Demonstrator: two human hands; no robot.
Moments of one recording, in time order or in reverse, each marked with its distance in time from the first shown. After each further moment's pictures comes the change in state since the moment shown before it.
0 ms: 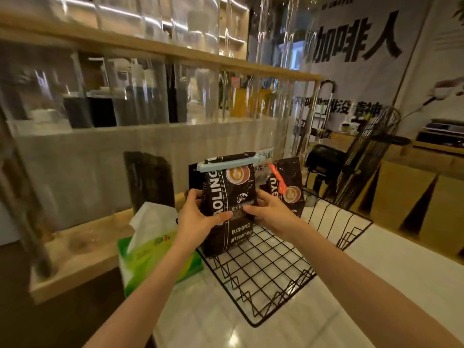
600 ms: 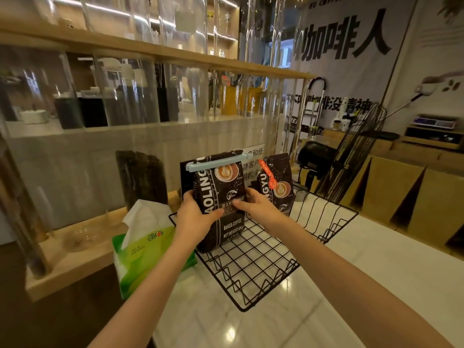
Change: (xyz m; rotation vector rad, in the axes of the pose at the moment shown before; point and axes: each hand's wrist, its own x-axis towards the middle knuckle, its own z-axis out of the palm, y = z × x) left_hand -0.007 0.005 0.012 0.249 0.042 -0.058; right_hand -0.008 -0.002 0.011 -0.187 0.079 0.052
